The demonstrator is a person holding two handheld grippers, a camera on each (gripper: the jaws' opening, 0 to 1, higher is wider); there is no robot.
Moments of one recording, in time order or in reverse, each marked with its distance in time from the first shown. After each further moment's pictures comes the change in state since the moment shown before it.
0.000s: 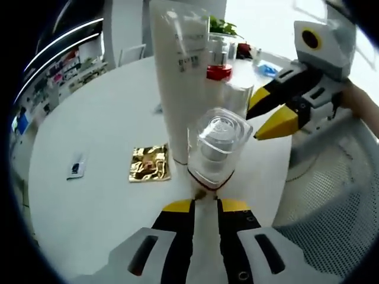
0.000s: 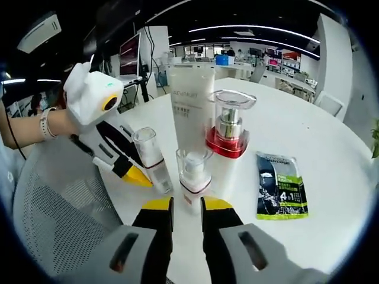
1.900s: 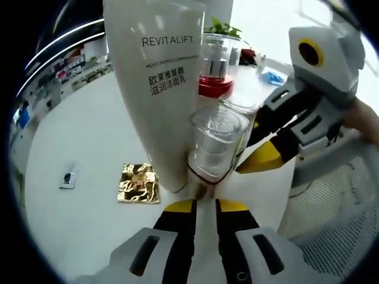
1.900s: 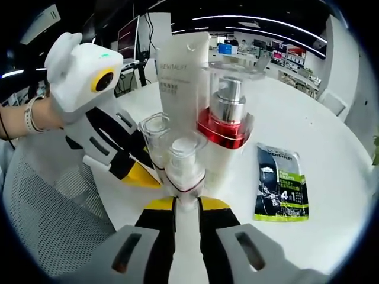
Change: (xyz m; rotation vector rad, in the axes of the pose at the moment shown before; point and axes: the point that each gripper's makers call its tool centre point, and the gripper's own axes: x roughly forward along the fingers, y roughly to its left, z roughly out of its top) left arm 0.022 -0.010 0.024 -0.042 -0.033 0.010; right arm 0.019 -0.009 -0.015 -0.032 0.084 -0.008
